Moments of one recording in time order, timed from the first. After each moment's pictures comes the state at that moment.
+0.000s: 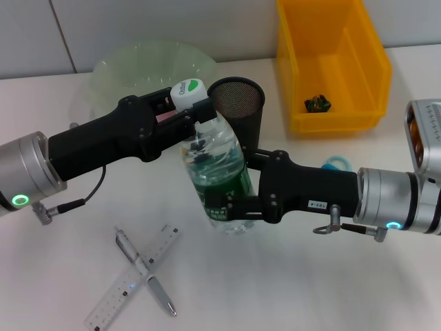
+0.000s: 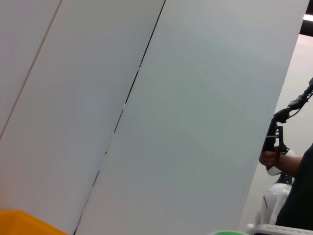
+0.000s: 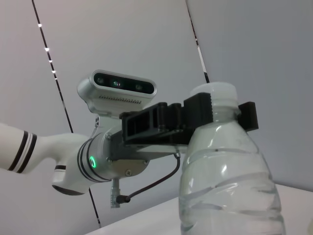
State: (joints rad) left arm -0.63 -2.07 0.89 0.36 1.47 1.65 -1.29; right arm 0.57 2.08 -1.01 -0.28 -1.51 -1.53 1.05
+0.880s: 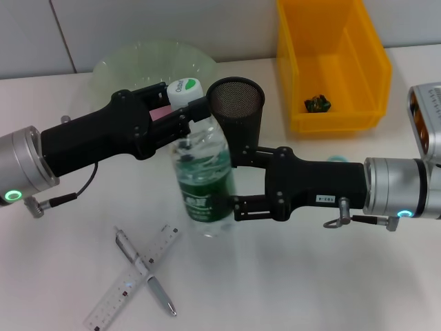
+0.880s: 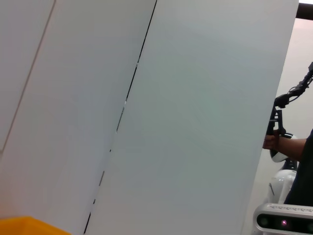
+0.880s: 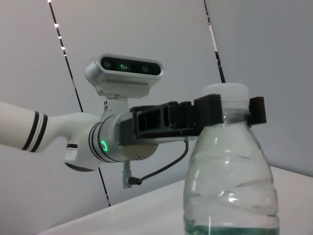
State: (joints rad) left arm -0.62 -2.06 0.90 0.42 1.48 1.65 -1.27; right arm 0.53 2.08 -1.07 -0.47 -1.55 -1.53 1.19
